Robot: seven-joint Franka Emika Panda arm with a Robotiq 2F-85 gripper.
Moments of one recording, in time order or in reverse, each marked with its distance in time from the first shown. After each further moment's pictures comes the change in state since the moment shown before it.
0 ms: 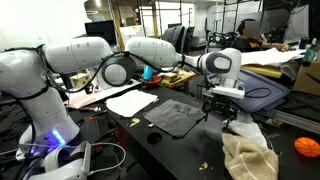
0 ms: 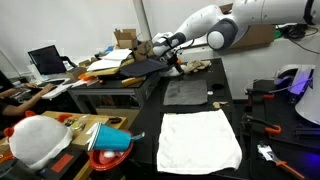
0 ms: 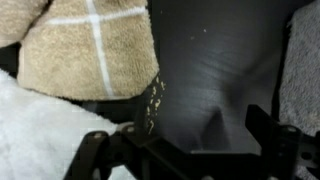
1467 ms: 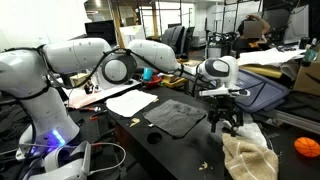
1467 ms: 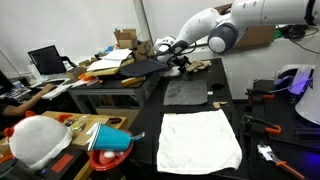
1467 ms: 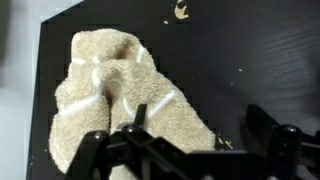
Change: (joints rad) arm 0.042 0.018 -0.158 -0.053 -0.136 0.000 0.586
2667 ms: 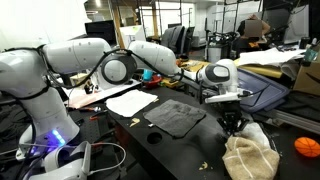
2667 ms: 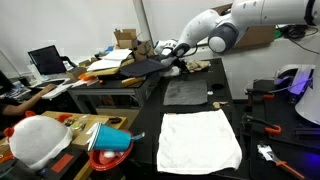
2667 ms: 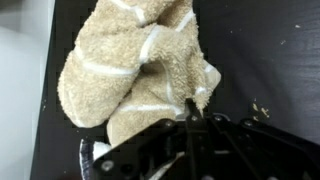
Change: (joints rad) arm -0.009 0.000 0.005 -0.059 -0.051 0.238 -0.099
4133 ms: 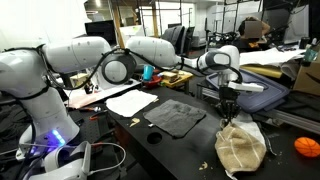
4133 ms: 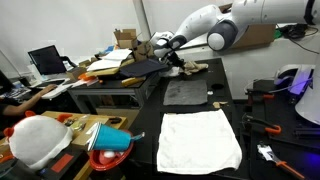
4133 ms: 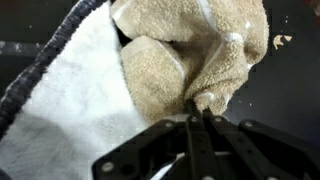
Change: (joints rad) arm -0.008 -0.019 0.076 0.113 0.079 -0.142 -1.253
